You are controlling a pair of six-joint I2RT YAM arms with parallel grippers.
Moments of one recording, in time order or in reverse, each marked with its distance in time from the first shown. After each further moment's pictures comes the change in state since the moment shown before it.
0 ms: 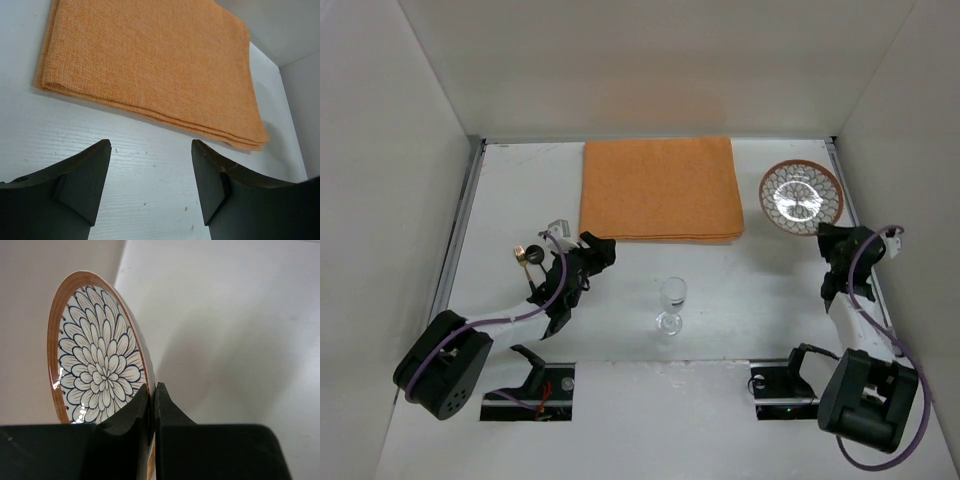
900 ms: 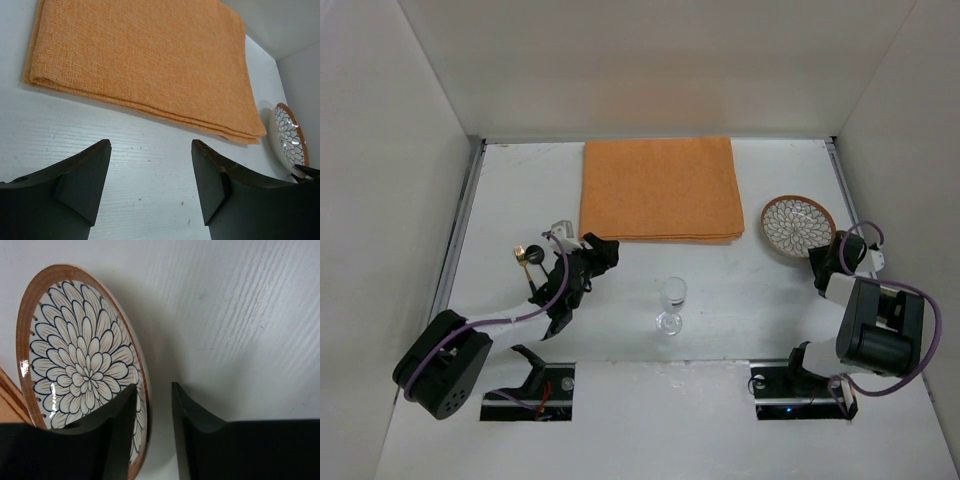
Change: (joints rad) left arm -0.027 0.000 0.003 -0.004 0.000 0.003; right arm 0.054 0.406 0.029 0.040 0.188 -0.046
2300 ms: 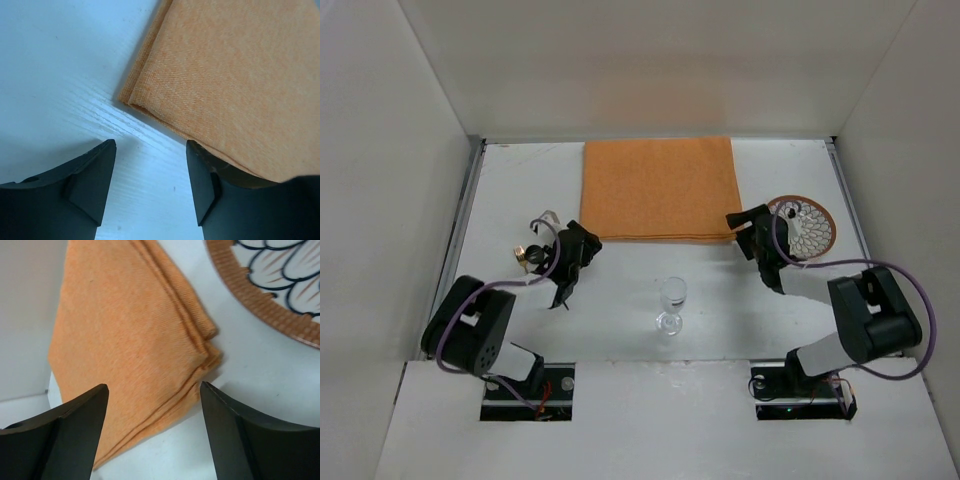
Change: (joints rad) left arm 0.194 0.272 0.196 -0.246 -0.020 -0.172; right arm 0.637 0.106 0.097 0.182 0.080 0.211
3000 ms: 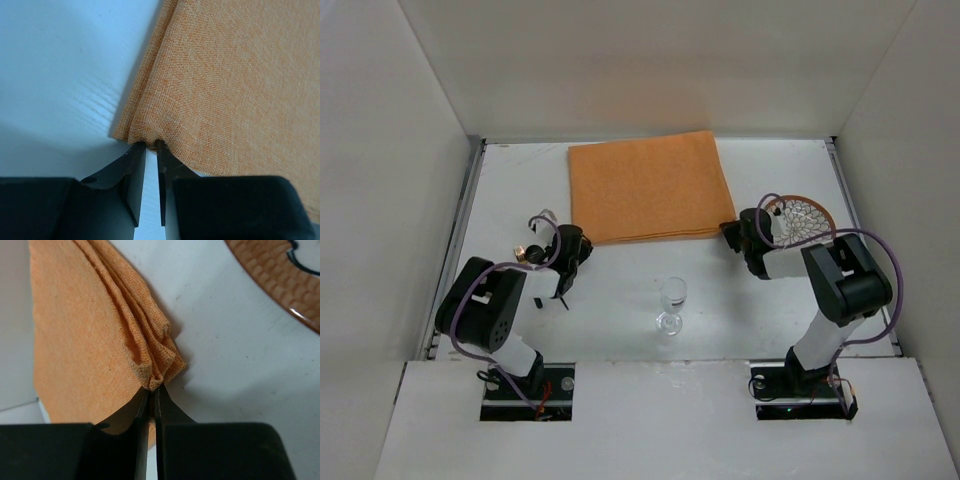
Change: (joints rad) left arm 0.059 0.095 0.032 0.002 0.025 -0.002; right arm 0.029 0.234 0.141 0.002 -0.003 0.069
